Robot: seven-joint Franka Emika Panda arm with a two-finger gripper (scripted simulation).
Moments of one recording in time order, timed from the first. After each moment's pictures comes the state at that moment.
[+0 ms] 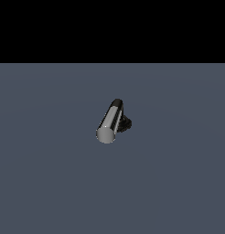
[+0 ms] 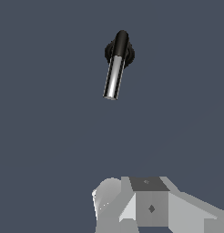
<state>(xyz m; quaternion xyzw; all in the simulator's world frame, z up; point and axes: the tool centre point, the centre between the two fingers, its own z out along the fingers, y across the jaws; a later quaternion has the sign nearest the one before) -0.250 -0.003 0.493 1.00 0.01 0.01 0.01</state>
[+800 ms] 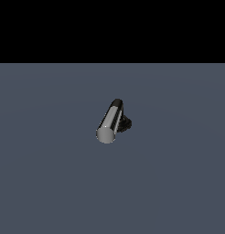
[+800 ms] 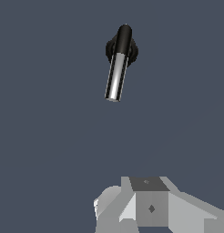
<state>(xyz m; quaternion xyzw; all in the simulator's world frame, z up) -0.236 0.006 0.450 1.00 0.00 0.01 0.01</state>
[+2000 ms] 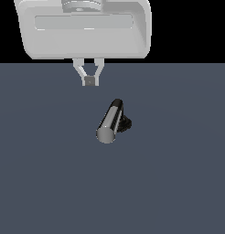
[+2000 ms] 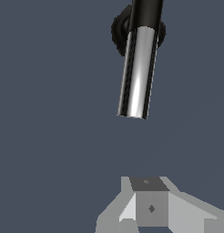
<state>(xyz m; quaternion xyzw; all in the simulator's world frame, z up) -0.172 0.041 0.262 1.00 -0.02 0.00 0.00</state>
